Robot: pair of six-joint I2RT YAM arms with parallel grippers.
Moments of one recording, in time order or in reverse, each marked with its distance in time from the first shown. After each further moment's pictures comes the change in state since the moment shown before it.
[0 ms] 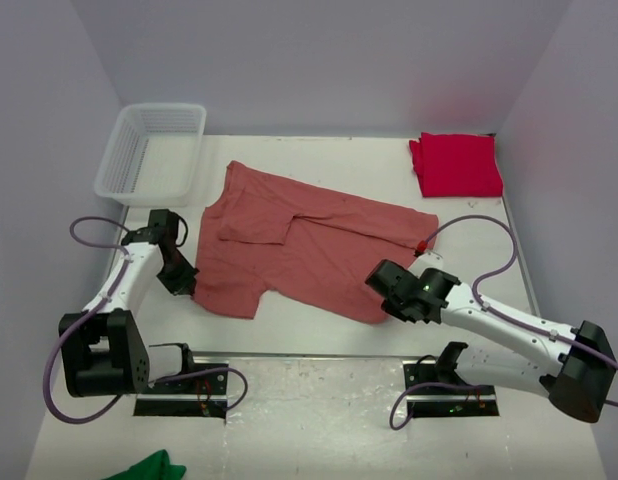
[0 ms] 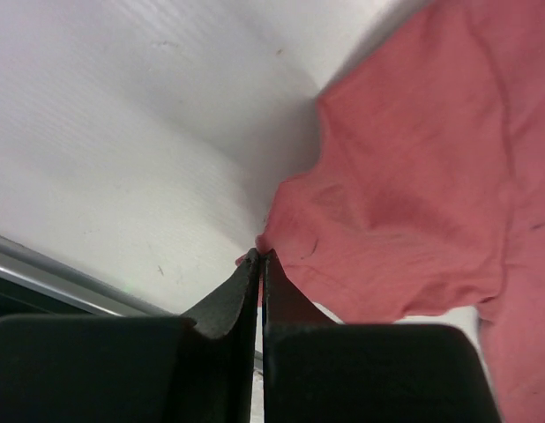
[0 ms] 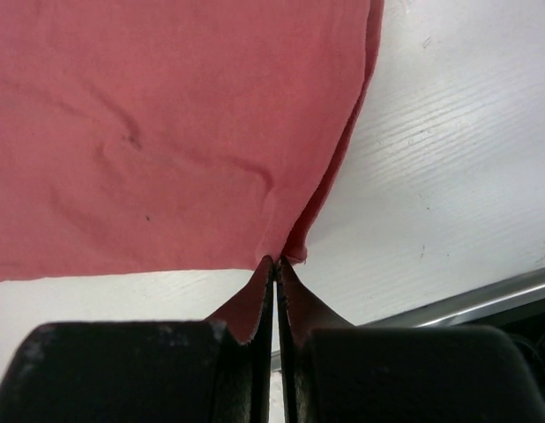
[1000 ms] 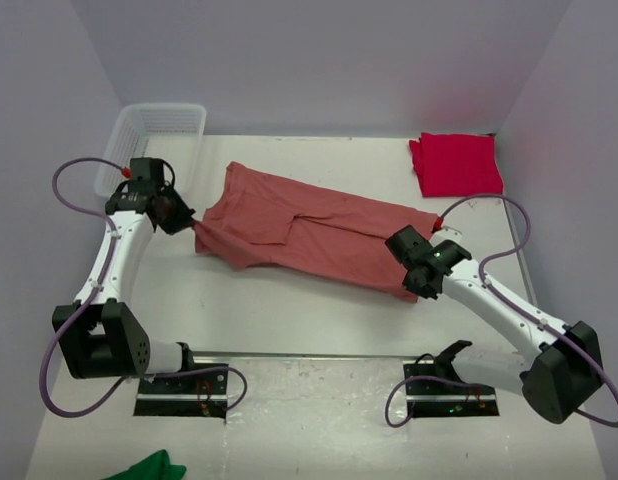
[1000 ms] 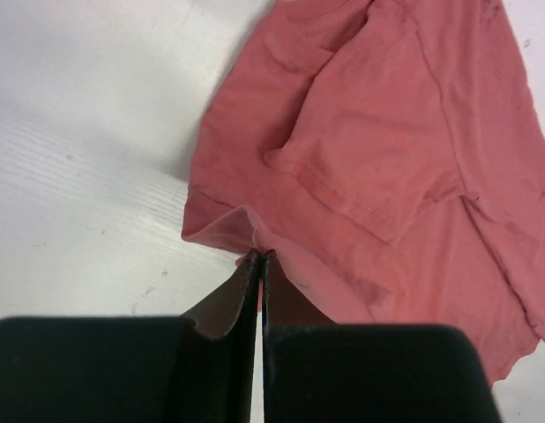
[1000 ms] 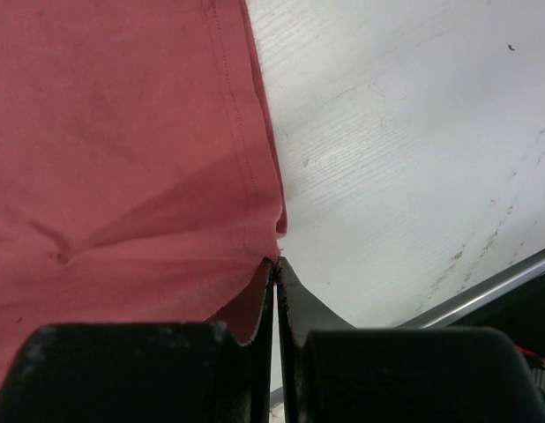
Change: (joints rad) left arm 0.000 0.073 0.381 0.158 0.109 0.087; right arm -0.334 0.084 0.113 -0.067 0.046 -0.315
